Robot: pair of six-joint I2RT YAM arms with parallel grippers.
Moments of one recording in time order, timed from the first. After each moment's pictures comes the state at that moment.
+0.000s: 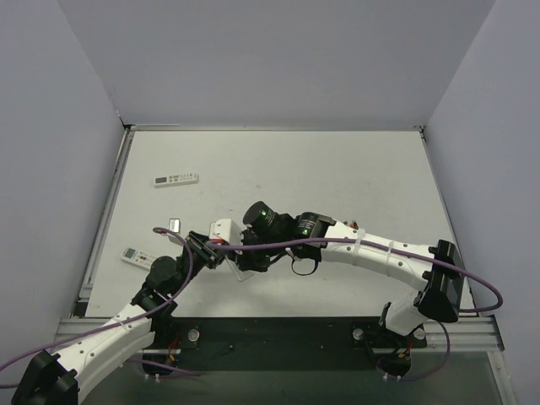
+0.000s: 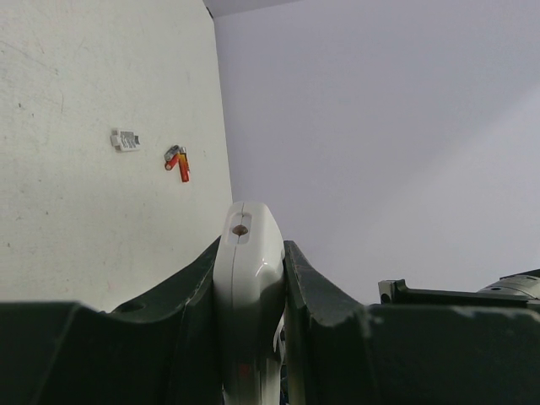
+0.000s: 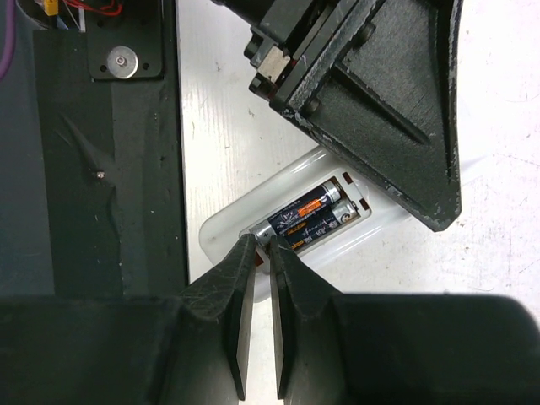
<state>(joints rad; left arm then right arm) -0.63 0.57 0.03 0.58 0.03 -1.43 1.16 1.53 1.32 -0.59 -0.27 -0.29</state>
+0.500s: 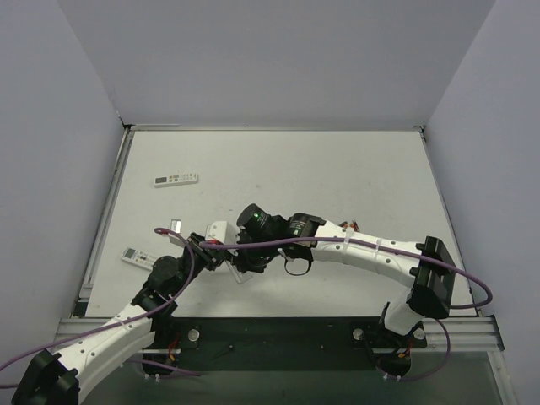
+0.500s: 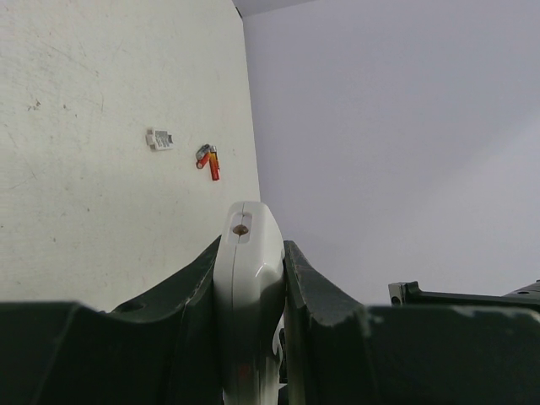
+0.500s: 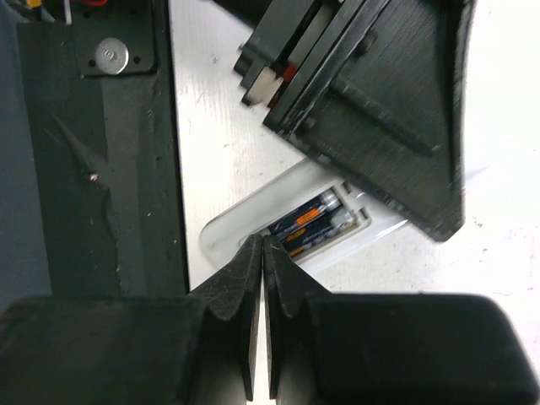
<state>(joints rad) -0.63 0.57 0.02 0.55 0.02 -1.38 1.15 1.59 1.32 -0.59 -0.27 -0.28</state>
